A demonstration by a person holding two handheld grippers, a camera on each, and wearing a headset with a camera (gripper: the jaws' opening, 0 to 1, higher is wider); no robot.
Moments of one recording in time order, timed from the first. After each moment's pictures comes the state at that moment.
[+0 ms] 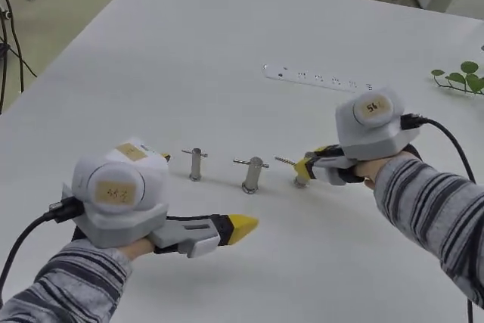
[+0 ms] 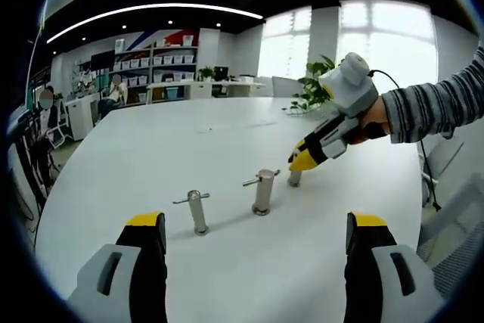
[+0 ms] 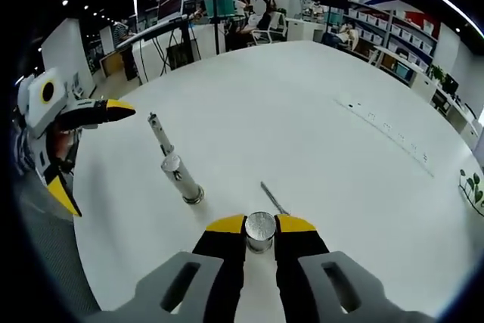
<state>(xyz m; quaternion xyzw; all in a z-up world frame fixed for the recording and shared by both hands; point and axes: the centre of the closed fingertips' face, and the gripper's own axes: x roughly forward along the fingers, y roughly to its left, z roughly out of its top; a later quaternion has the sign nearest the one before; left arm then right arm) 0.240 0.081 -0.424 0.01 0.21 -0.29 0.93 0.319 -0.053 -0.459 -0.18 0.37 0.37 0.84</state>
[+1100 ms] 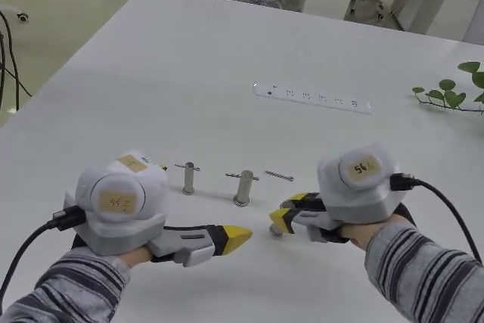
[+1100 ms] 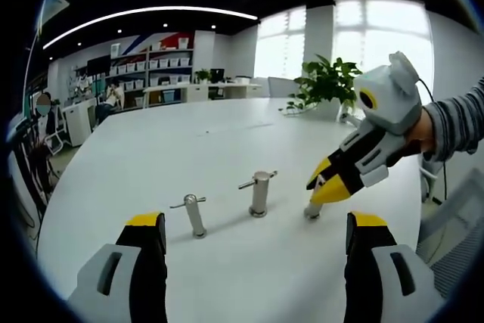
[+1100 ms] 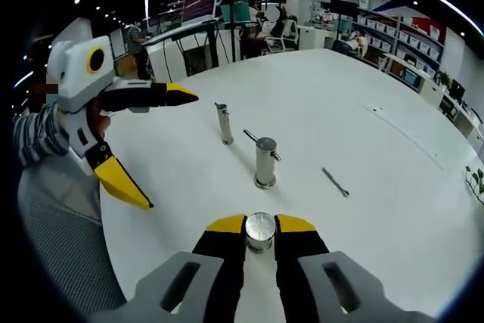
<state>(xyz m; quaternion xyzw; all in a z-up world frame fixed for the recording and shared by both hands) 0.238 0.077 -0.421 0.02 0.21 -0.30 0.93 0.248 -0.015 -0.455 -0.17 0.35 0.40 0.83</state>
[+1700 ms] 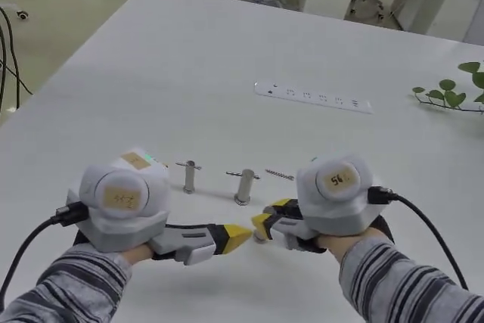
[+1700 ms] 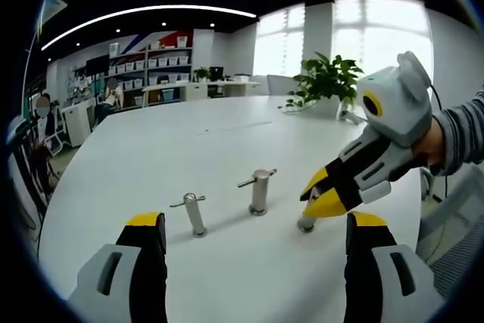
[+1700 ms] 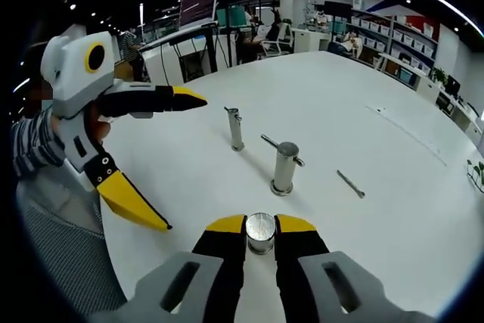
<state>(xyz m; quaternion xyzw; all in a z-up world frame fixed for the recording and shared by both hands) 0.238 0.077 -0.422 0.02 0.21 -0.30 0.93 0.240 0.004 -0.459 -0.15 0.34 0.39 0.84</state>
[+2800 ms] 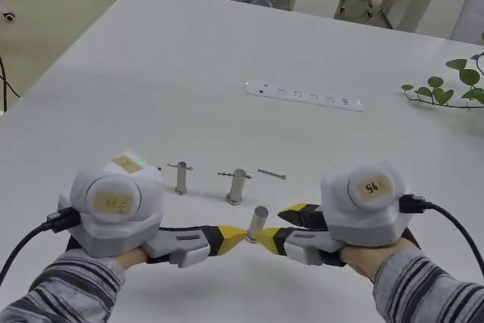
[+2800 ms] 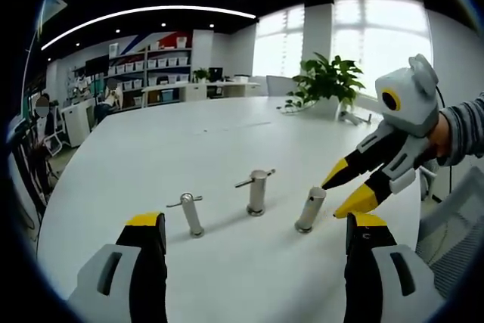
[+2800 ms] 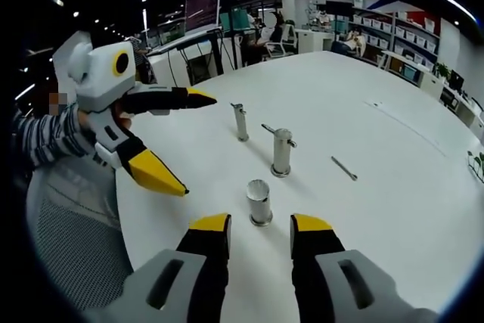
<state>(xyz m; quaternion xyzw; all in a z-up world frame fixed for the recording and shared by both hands) 0.237 0.074 -0.422 0.02 0.21 -0.30 0.93 0.218 -0.025 -0.449 -0.14 0.35 0.41 0.83</state>
